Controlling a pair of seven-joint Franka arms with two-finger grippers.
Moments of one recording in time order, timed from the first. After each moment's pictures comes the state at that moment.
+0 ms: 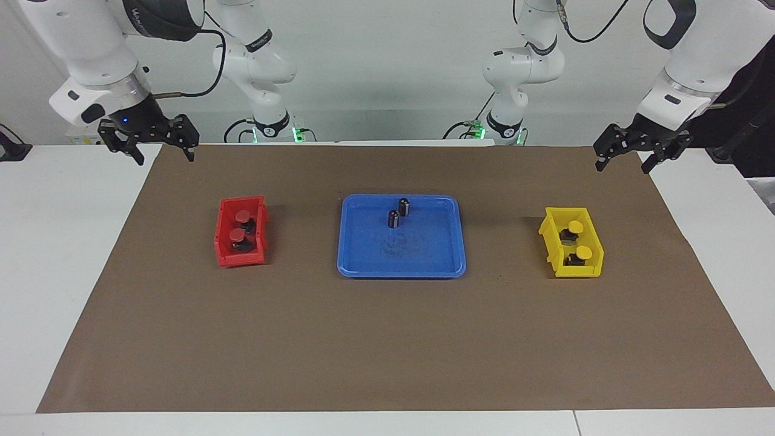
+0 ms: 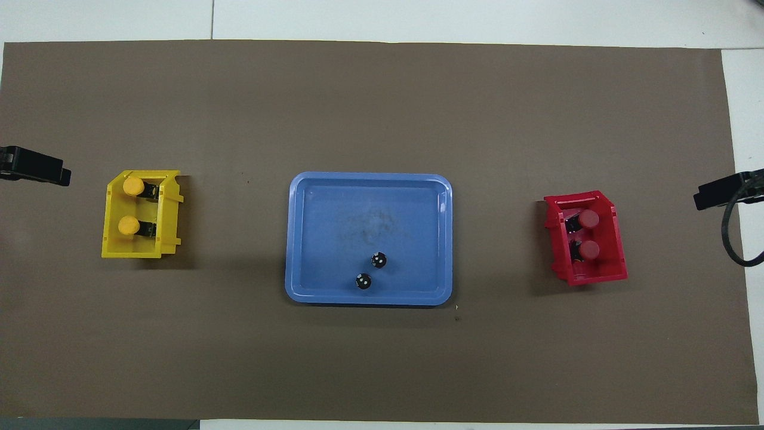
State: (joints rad) left arm 0.00 -0.01 -0.05 -1.58 0.00 1.57 0.12; right arm -0.17 -0.04 0.09 -1.62 -0.05 1.51 -0.19
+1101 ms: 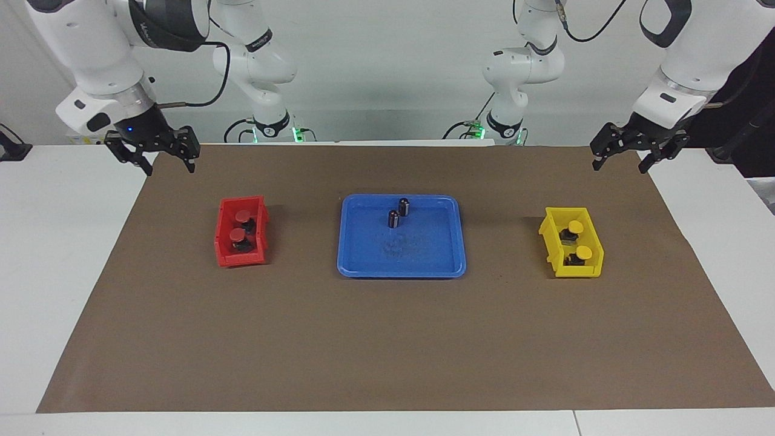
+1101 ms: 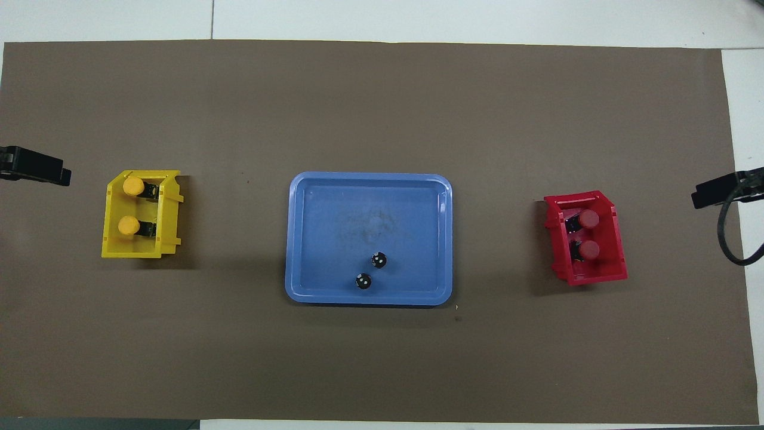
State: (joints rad) left arm -0.03 -0.02 -0.07 -1.58 0.00 1.57 0.12; right arm -0.16 -0.06 0.10 -1.76 -0.02 1.70 -0.16
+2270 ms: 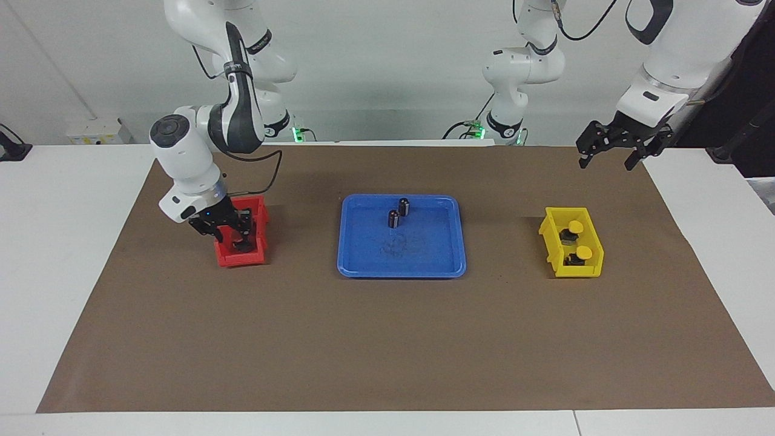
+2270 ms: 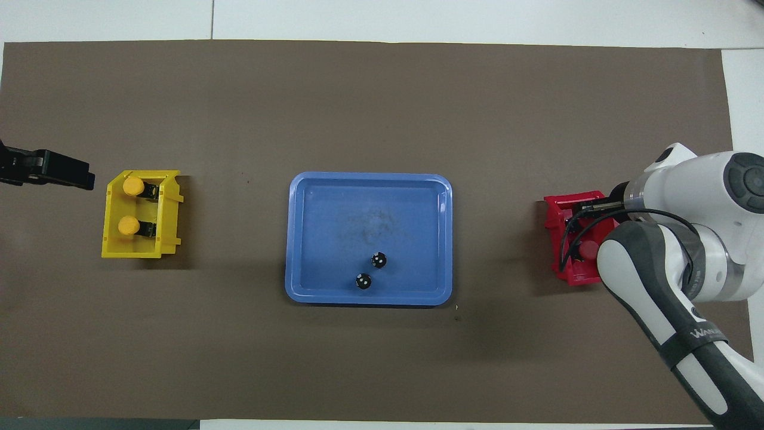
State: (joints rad) left arm -0.04 -0.03 -0.07 -1.59 0.00 1.55 0.04; right arm -0.11 0.03 0.11 -2.24 0.01 2.31 -0.08
